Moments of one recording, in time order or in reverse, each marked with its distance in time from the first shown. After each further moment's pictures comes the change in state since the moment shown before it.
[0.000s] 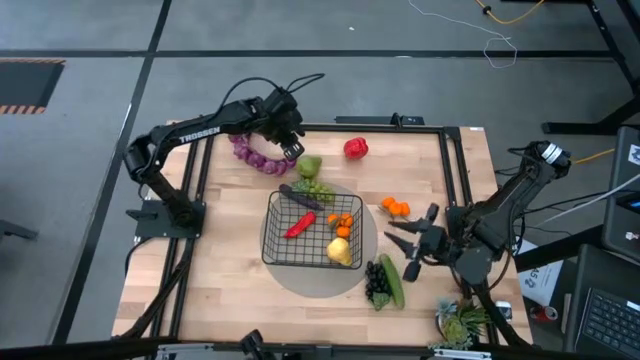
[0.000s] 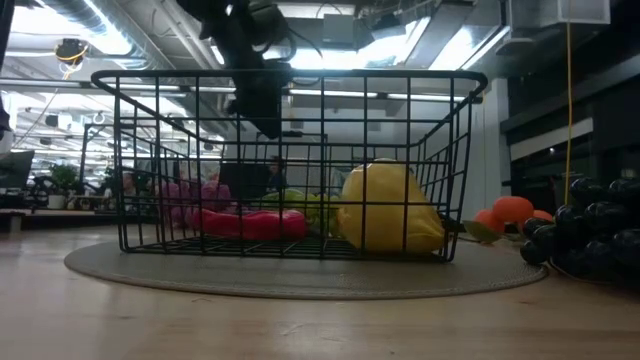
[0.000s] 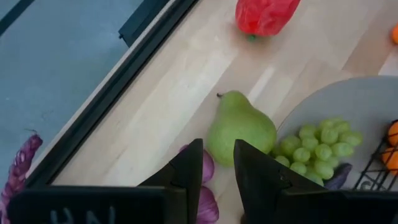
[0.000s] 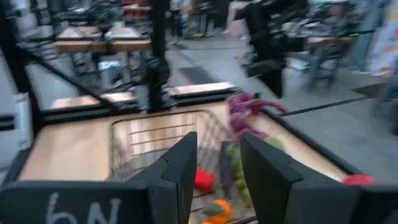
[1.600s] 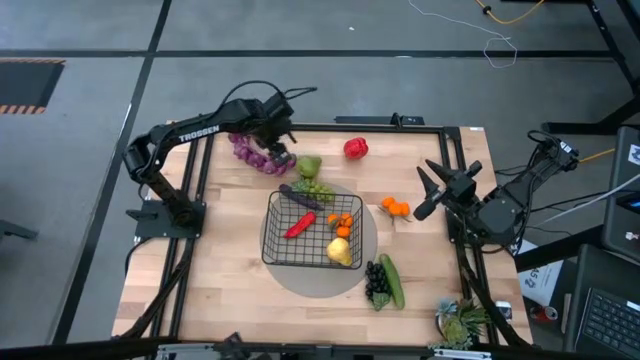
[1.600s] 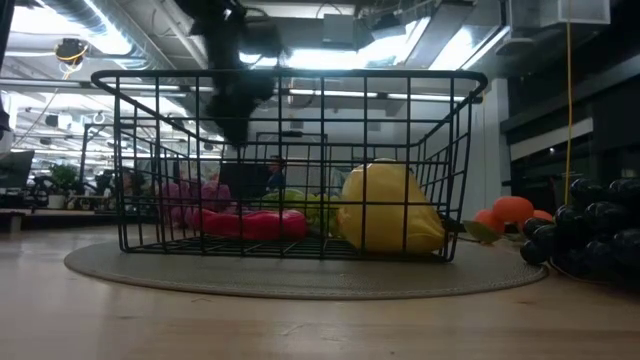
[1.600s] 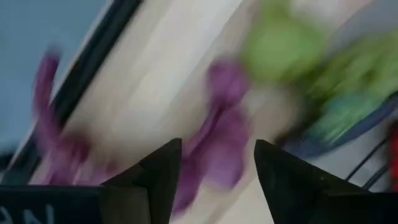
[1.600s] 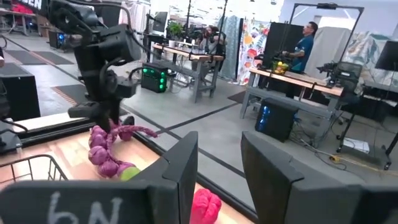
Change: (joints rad) left arm 0.033 -0.001 0.000 -0.313 -0.078 0.033; right arm -0.159 -0.304 -0.005 -0.125 0.311 -0.256
